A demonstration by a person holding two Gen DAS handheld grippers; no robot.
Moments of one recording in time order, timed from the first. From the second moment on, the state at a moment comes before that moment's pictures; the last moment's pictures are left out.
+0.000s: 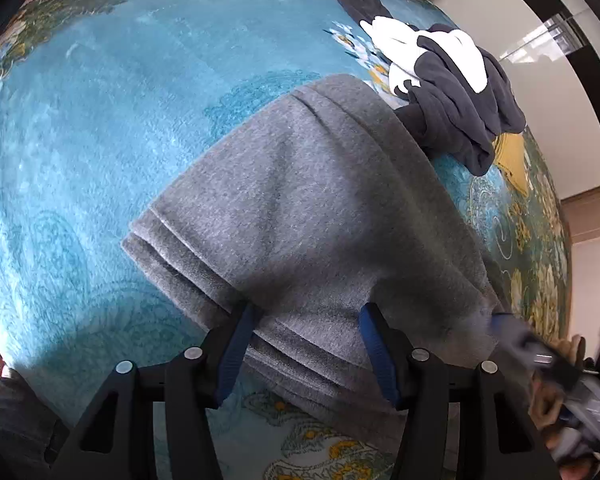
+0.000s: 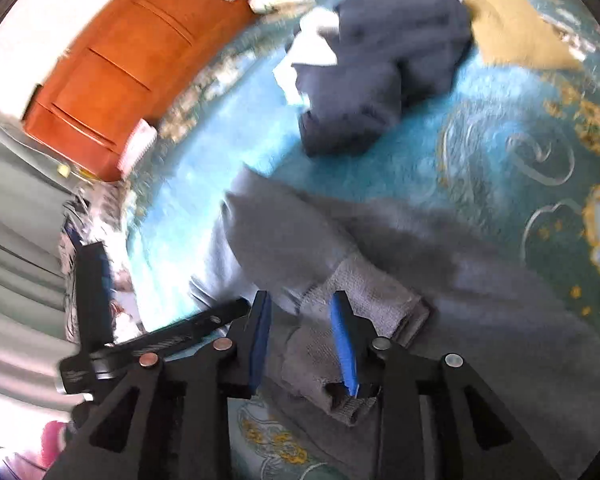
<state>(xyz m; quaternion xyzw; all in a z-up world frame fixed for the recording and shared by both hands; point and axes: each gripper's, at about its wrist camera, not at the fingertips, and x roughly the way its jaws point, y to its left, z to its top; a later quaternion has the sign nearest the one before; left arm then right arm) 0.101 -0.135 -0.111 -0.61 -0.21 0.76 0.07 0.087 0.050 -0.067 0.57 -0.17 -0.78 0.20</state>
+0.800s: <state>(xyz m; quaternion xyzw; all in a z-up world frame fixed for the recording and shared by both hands) 0.160 -0.032 -0.070 -0.61 -0.02 0.77 0.19 0.133 0.153 -0.031 0.54 -0.23 -0.80 0.12</state>
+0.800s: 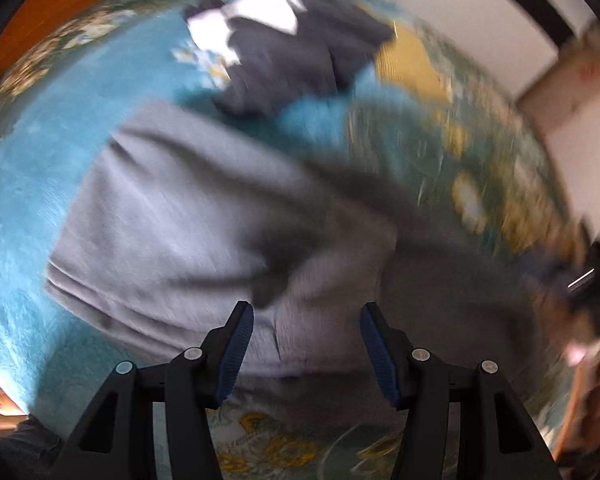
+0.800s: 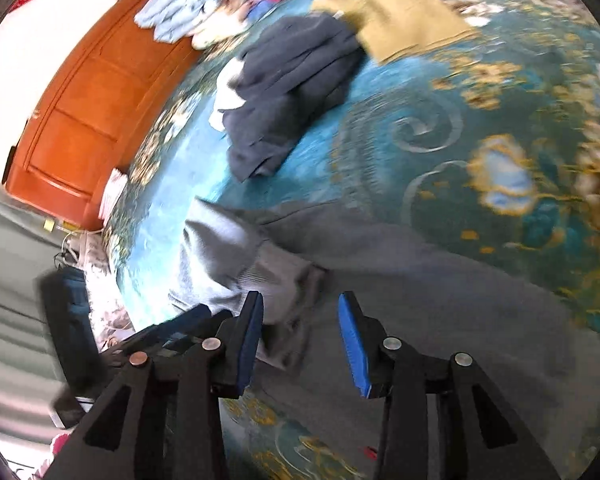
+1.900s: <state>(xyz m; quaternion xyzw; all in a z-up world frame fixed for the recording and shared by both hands) 0.139 -0.109 -0.094 -0.61 -0.33 0.70 0.19 0.307 0.319 -0.141 0.43 -0.61 -0.66 -0.08</state>
